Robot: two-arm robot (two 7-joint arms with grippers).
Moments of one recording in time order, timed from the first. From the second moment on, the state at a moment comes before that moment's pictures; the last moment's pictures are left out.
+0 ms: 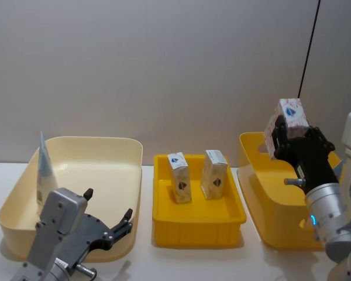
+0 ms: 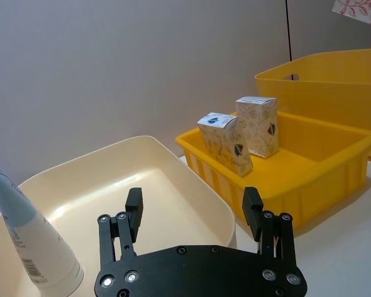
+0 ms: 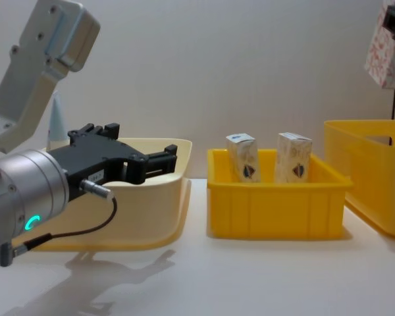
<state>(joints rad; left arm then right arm) -0.24 0.38 0.45 -1.63 -0.20 0.01 -0.01 0.30 0.10 -0.11 -1.62 0.16 0.03 -0.02</state>
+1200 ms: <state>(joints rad) -0.24 0.38 0.45 -1.63 -0.20 0.01 -0.01 0.22 0.11 -0.08 -1.65 0.06 0.21 -0.11</state>
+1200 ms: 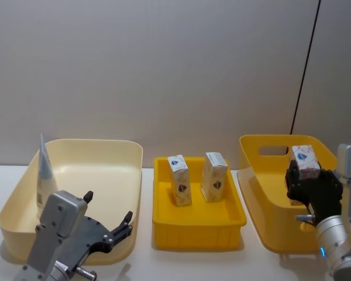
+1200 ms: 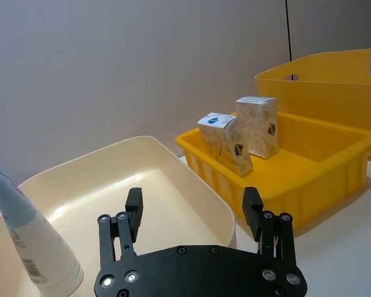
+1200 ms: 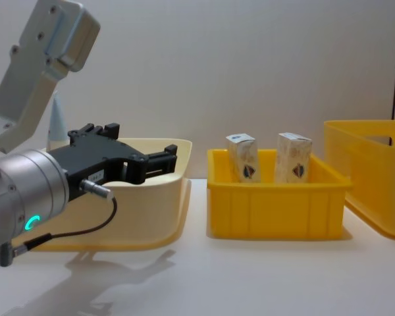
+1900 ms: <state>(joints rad) -0.24 0.38 0.45 -1.63 -0.20 0.01 -0.01 0.22 0.10 -0.07 -1.63 0.04 0.23 -0.11</state>
